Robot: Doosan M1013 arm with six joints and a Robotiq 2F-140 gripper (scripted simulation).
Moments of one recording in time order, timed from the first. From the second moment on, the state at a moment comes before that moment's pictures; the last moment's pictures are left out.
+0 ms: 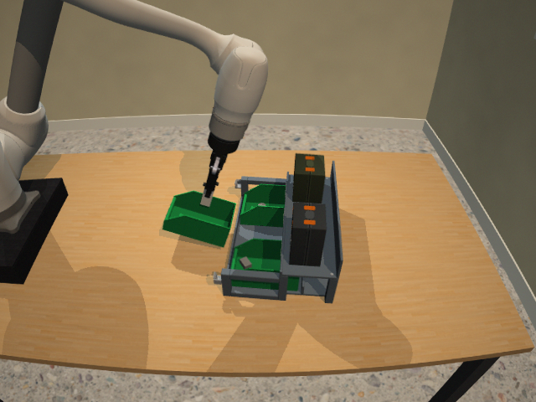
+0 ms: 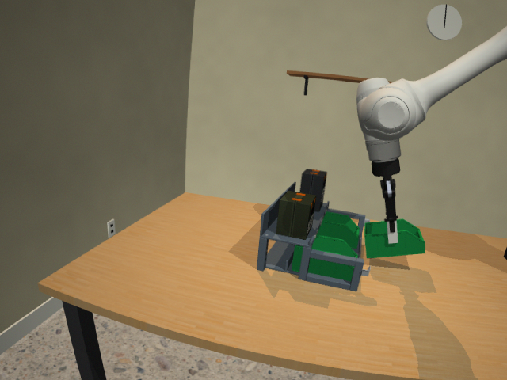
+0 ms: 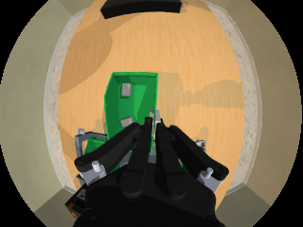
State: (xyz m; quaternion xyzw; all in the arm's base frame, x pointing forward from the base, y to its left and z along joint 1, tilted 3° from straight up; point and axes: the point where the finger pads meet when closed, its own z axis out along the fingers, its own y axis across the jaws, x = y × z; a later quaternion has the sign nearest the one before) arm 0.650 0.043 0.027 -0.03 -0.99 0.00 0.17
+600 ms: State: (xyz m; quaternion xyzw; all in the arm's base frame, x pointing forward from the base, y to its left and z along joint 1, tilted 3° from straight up) arm 0.660 0.043 0.026 -0.03 -0.99 0.00 0.17
